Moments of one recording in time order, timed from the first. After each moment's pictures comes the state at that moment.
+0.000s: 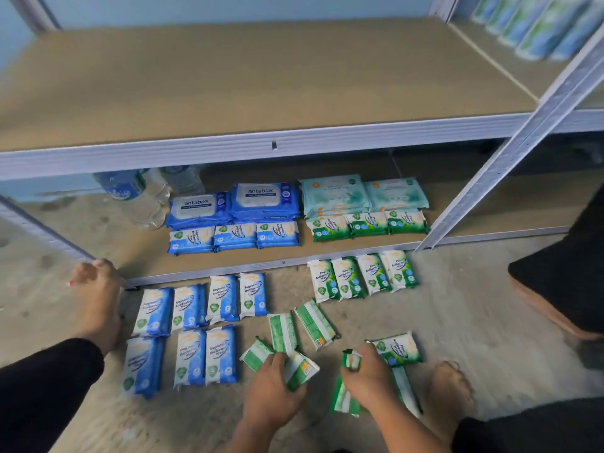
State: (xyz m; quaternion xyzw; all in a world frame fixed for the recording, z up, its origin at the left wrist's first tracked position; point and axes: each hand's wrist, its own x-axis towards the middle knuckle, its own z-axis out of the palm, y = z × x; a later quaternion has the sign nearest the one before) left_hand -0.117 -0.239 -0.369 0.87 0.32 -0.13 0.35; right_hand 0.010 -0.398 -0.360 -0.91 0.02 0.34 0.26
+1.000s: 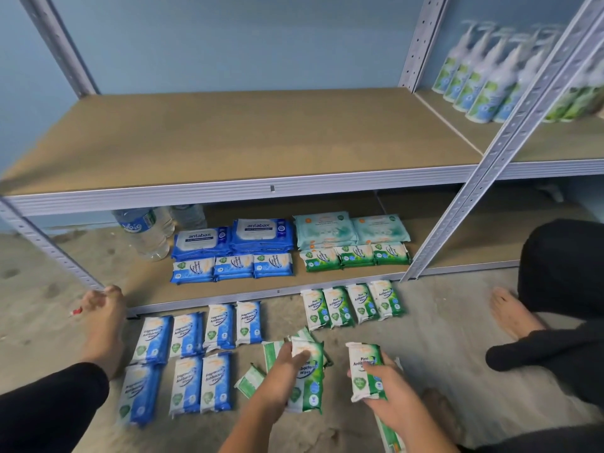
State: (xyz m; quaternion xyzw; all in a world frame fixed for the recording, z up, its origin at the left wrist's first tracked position) left_hand -0.068 -0.242 -0.284 0.54 0.40 -0.11 0.73; right_hand 0.041 -0.427 -0.300 -0.56 0.25 0.40 0.68
